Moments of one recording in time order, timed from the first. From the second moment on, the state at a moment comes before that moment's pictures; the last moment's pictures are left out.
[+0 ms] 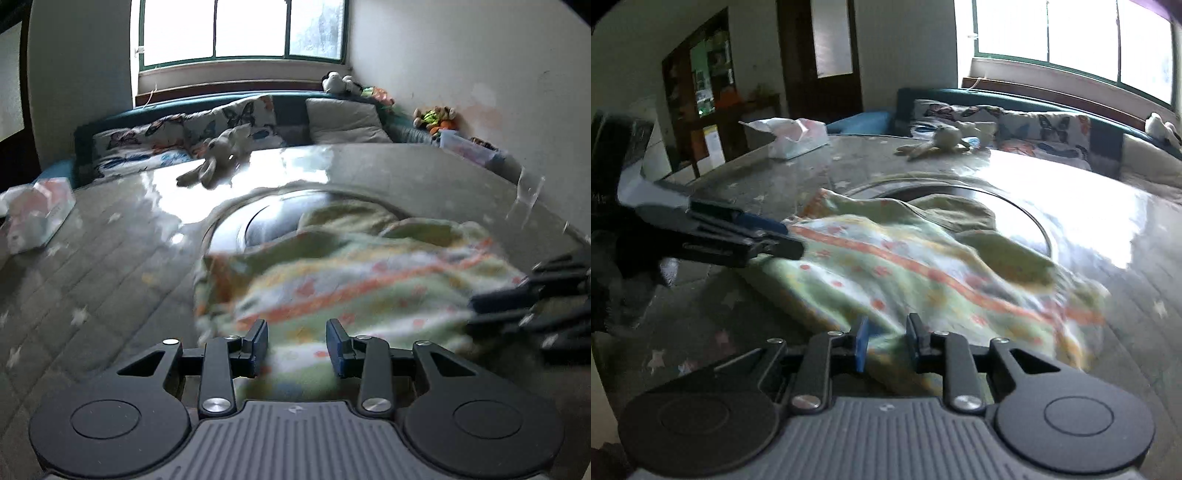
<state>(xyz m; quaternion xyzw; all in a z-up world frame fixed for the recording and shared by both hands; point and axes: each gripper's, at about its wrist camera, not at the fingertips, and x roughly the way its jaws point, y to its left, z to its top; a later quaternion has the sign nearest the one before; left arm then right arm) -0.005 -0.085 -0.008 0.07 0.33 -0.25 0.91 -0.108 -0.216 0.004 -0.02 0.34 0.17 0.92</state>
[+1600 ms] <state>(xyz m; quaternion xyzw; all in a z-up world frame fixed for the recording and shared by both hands) 0.056 -0.063 -0.010 -0.01 0.38 -0.23 0.90 -0.028 -0.292 0.003 0.05 0.36 0.08 0.93</state>
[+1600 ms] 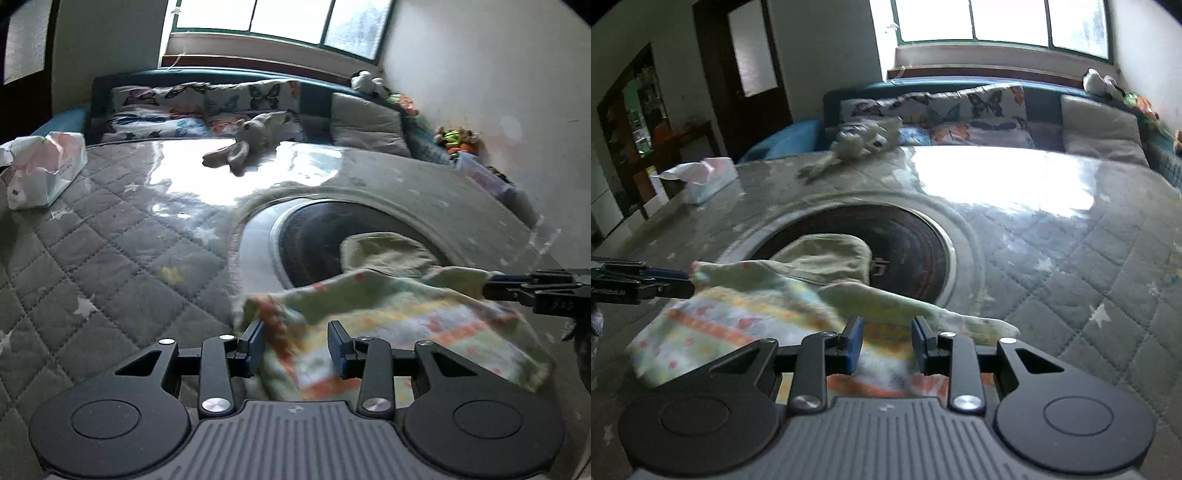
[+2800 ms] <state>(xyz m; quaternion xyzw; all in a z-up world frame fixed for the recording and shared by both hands) 0.074 -0.126 -0.004 0.08 0.34 -0.23 0.91 0.002 -0.248 0.002 0.00 0.34 0.06 0.94</state>
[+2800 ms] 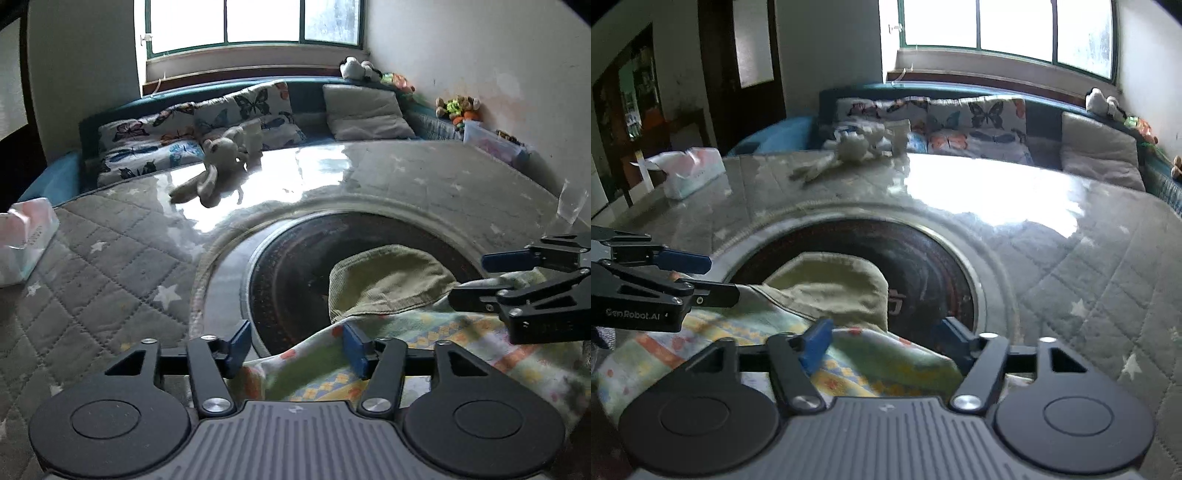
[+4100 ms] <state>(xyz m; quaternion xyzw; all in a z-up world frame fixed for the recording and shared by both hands) -0.029 -0.052 0.006 0.00 0.31 -0.14 0.94 -0.096 -0.212 0.009 -0.02 0.31 0.08 0.95</state>
